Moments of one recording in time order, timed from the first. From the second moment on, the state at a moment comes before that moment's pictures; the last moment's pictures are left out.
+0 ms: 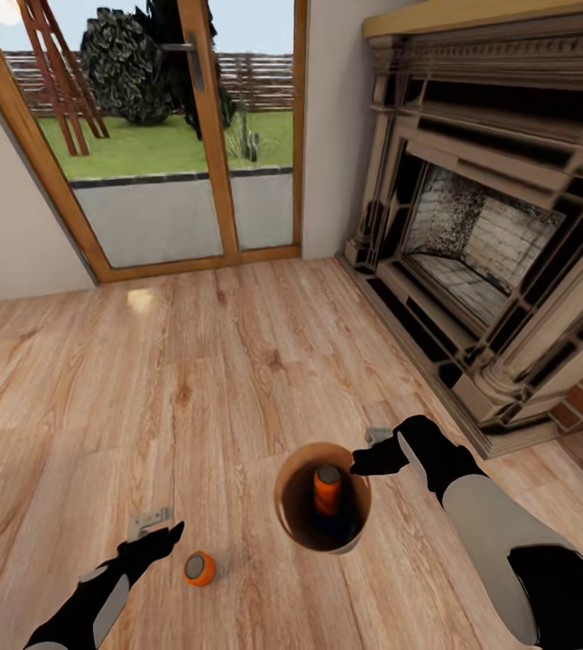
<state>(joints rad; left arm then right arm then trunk) -0.48 0.09 0.19 -0.48 0.16 0.01 -0.17 -0.94 -0.02 0.08 -0.49 0.10 0.89 0.53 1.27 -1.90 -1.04</state>
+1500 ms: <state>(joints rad) -0.47 0.09 0.18 -0.32 0.15 0.12 -0.15 -0.94 -0.02 0.09 -0.49 0.10 0.88 0.53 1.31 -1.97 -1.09</state>
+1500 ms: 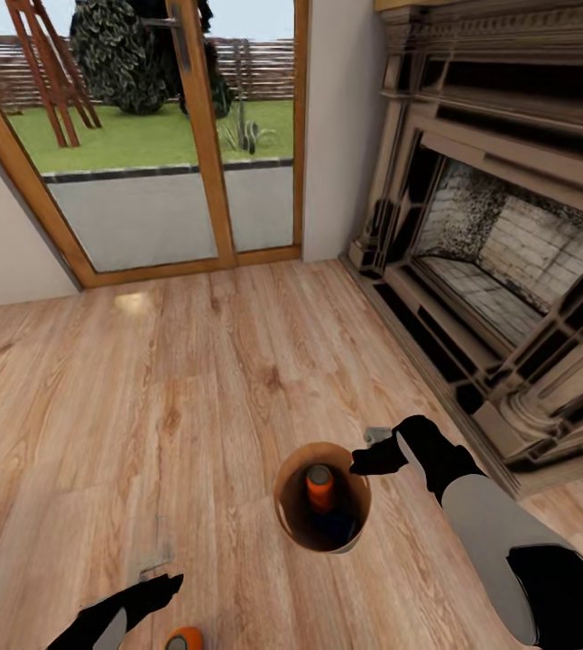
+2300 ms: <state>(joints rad) -0.47 0.10 0.14 -0.27 0.07 0.16 -0.10 -0.94 -0.01 0.09 -0.49 0.10 0.88 0.53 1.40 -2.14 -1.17</state>
